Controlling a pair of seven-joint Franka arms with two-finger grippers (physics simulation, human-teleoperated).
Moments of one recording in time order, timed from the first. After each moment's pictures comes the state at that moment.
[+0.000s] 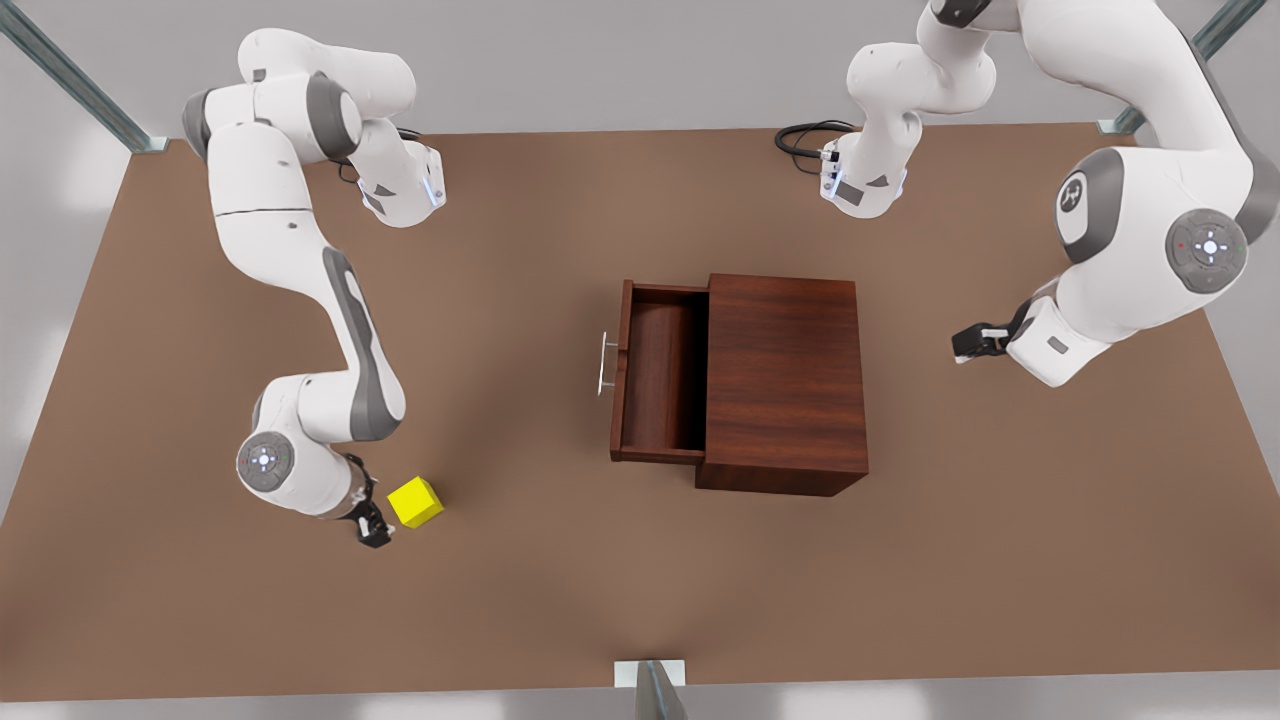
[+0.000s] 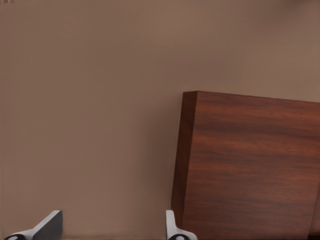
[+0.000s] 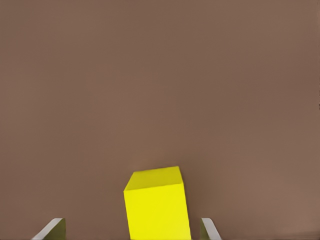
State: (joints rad) left arm -0.15 0.20 0.07 -1.41 -0.04 1.49 -0.07; right arm 0.14 0.68 -0.03 -1.47 0.07 2.15 1.21
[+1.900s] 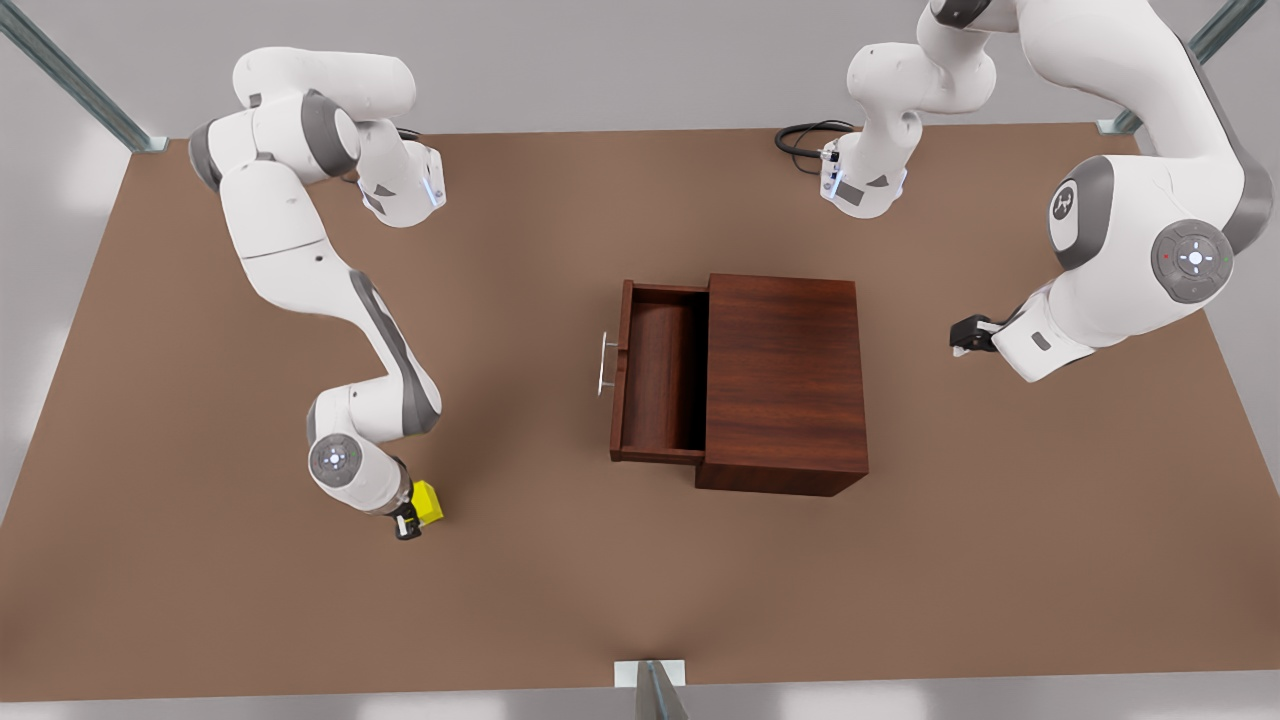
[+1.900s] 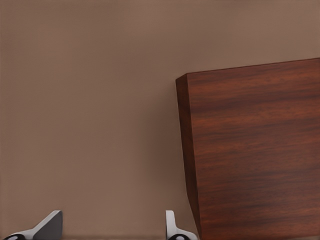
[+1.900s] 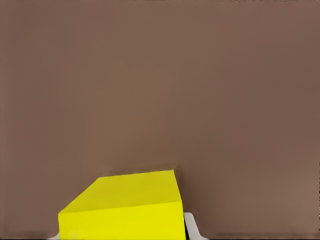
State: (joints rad) left arm -0.15 0.20 0.07 -1.43 -0.01 1.49 0.12; right arm 0.05 0.76 0.14 -1.55 -0.15 2.34 1.49
